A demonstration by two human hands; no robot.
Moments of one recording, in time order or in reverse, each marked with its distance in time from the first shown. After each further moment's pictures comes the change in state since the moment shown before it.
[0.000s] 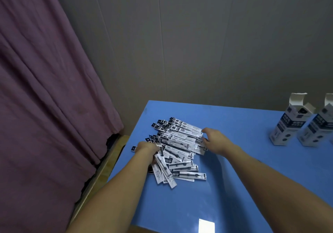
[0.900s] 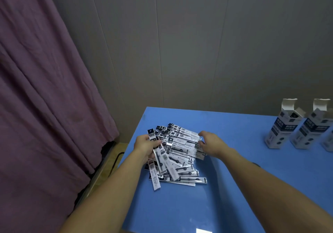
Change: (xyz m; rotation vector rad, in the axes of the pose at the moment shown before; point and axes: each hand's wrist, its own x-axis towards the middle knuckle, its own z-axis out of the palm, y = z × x) left_hand 0.000 0.013 -0.027 -0.211 -0.163 0.387; right_hand -0.003 -0.021 -0.003 0.009 0.030 0.034
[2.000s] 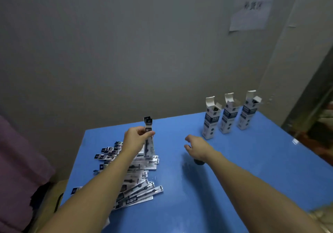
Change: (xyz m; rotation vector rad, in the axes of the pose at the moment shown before) left_hand -0.028 0.082 0.127 0.270 -0.328 0.629; right_hand -0.084 0.087 -0.055 0.032 0.118 0.323
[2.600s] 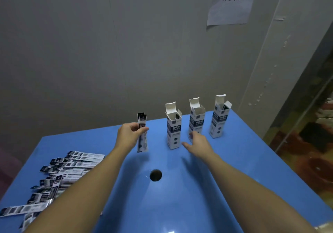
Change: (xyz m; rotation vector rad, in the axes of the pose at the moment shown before) left_hand 0.054 0.077 0.175 0.049 0.051 -0.034; right_hand 0.046 0.193 -0.067 0.192 0.140 0.138
